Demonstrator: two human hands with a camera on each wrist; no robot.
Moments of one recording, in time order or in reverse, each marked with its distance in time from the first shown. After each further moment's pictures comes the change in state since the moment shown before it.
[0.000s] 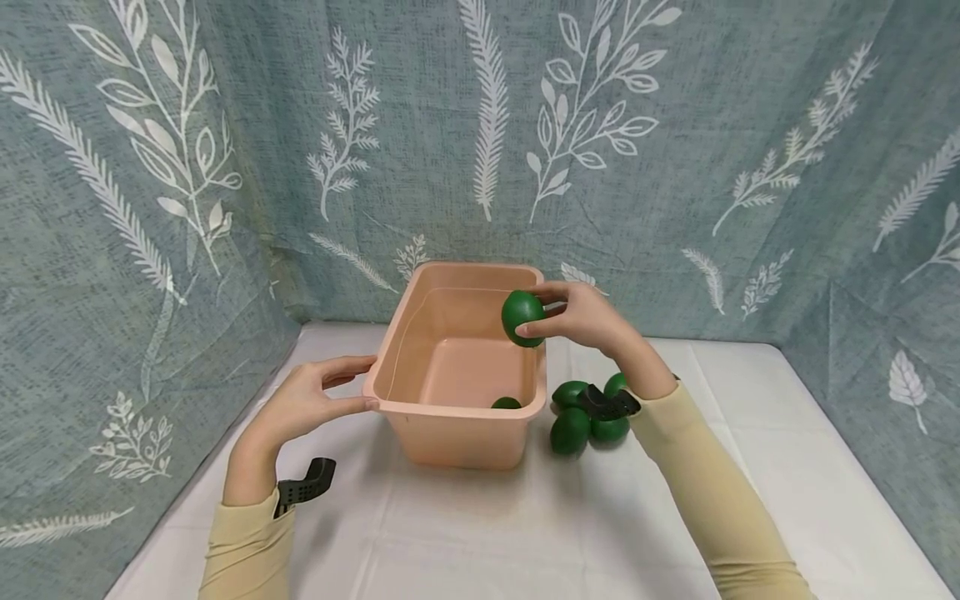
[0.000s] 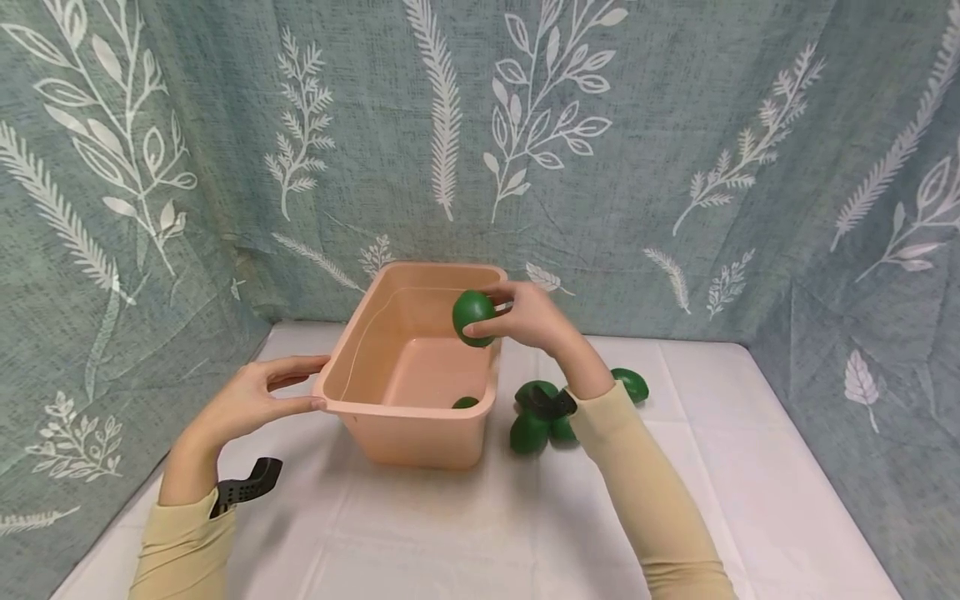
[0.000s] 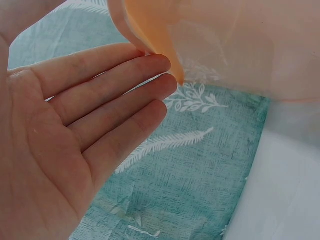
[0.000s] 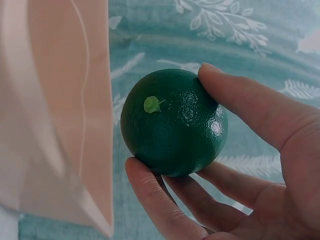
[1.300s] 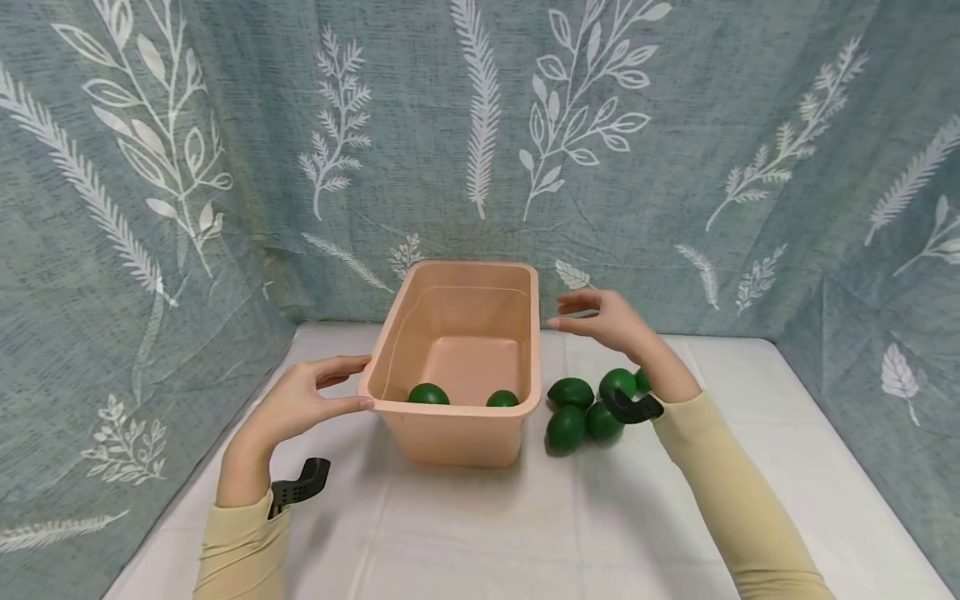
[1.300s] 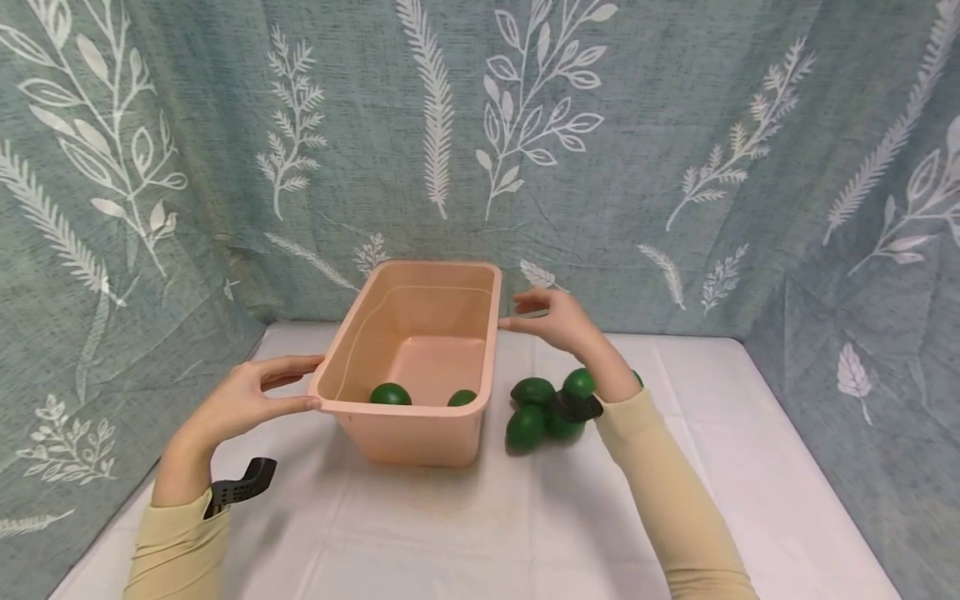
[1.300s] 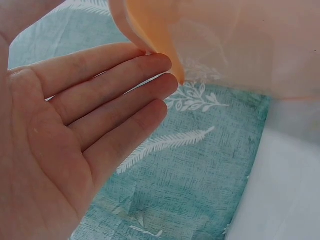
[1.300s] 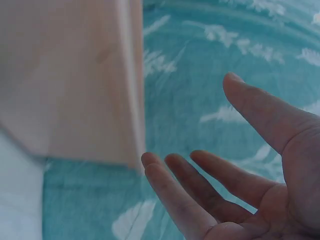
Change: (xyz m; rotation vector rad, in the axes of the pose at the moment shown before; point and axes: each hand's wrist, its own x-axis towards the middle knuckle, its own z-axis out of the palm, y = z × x) left_hand 0.001 0.002 0.000 0.012 -0.021 -0.019; right_hand -0.008 0.051 -0.019 0.042 0.047 0.086
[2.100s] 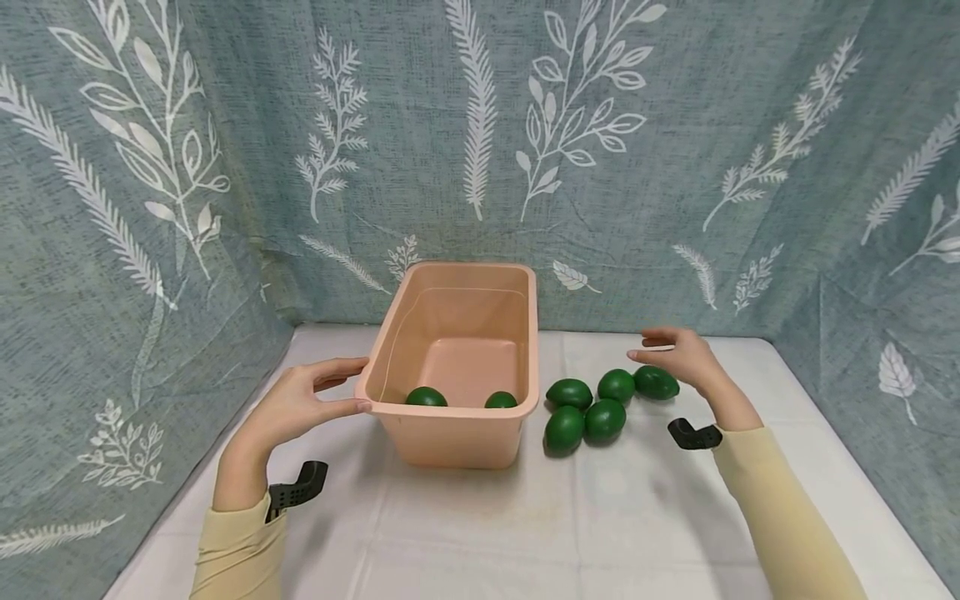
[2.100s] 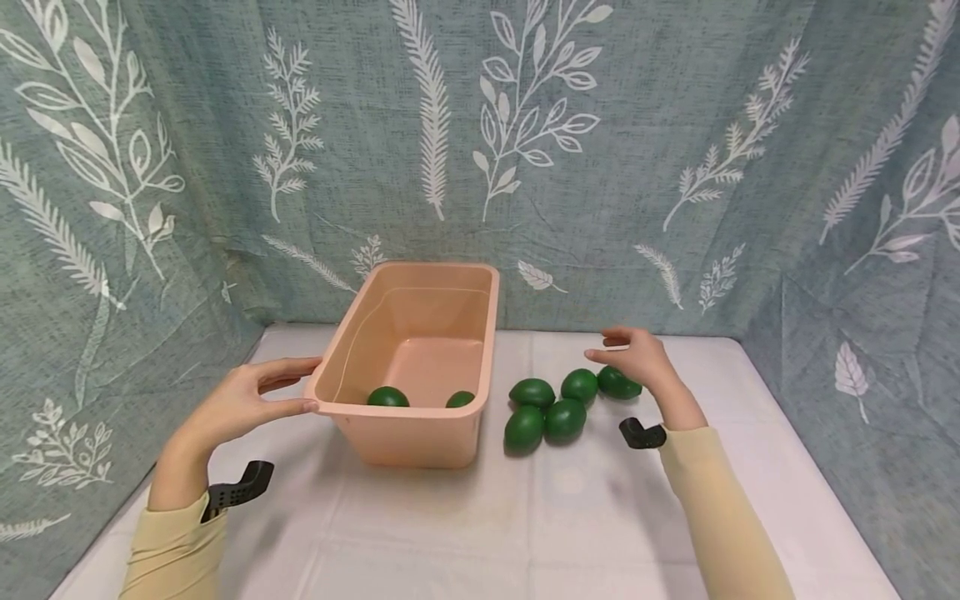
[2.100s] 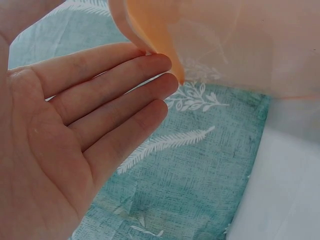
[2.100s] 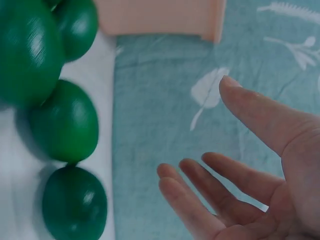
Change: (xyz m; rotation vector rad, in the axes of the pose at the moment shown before) left_hand -0.002 0.002 0.000 0.012 0.001 0.005; right_hand -0.037 0.104 -0.041 -0.165 0.130 0.163
